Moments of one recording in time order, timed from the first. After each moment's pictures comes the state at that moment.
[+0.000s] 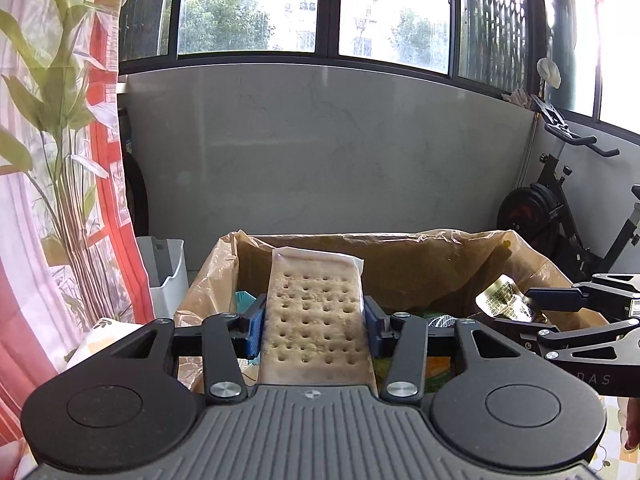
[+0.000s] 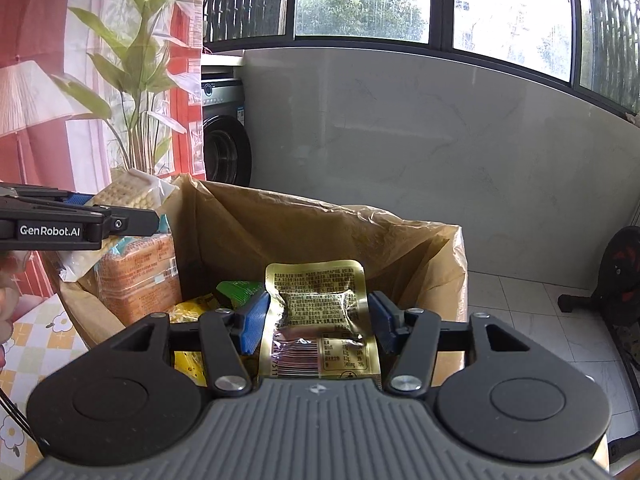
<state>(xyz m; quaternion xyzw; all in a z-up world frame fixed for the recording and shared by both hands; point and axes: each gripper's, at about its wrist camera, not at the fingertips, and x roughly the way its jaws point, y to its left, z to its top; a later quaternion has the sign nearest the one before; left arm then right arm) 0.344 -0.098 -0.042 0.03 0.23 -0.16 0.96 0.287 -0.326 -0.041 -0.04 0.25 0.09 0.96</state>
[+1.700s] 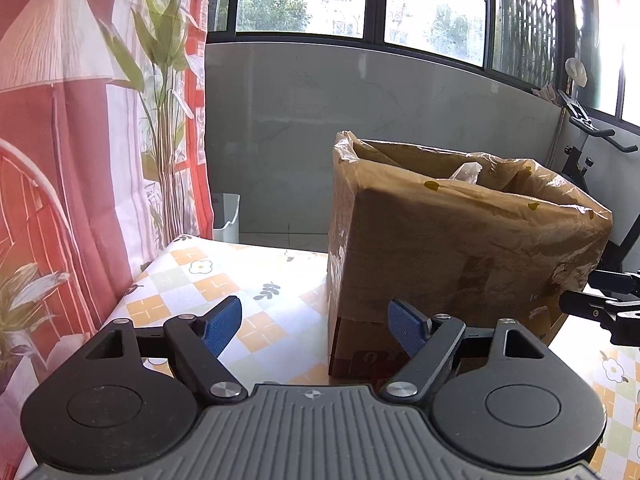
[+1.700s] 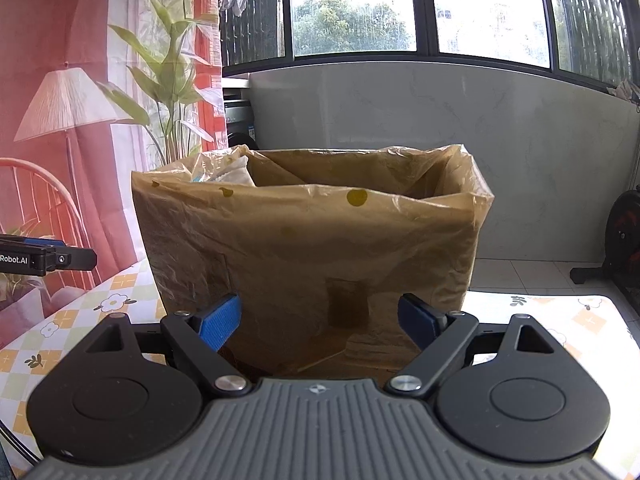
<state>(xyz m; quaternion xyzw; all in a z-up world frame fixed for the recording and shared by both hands) 0.227 0.017 -0.095 0.02 0.26 -0.11 0.96 0.169 -0.299 -0.097 0.02 0.21 0.09 0.97</state>
